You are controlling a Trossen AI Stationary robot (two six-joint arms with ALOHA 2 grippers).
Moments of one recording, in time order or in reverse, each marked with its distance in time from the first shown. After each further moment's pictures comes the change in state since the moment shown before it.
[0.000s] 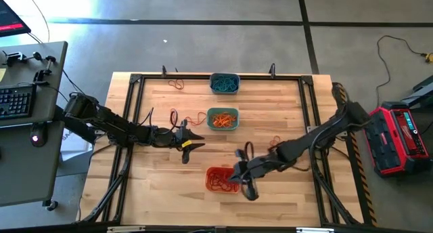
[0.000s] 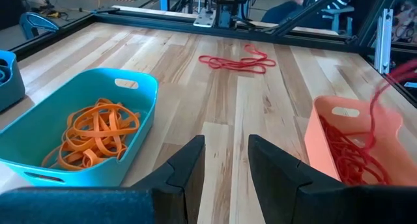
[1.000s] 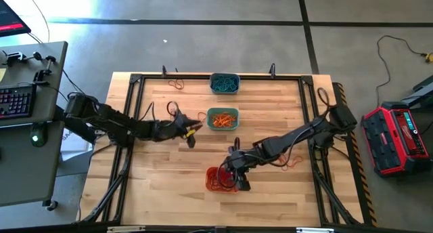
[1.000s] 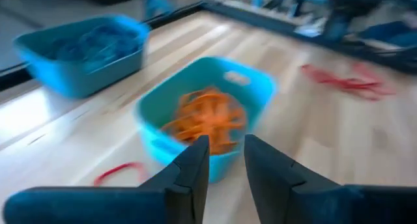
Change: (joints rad) left arm 0.131 0.000 0.001 -0.071 -0.200 -0.148; right arm -0.127 0.164 0.029 -0.069 -0.199 0.001
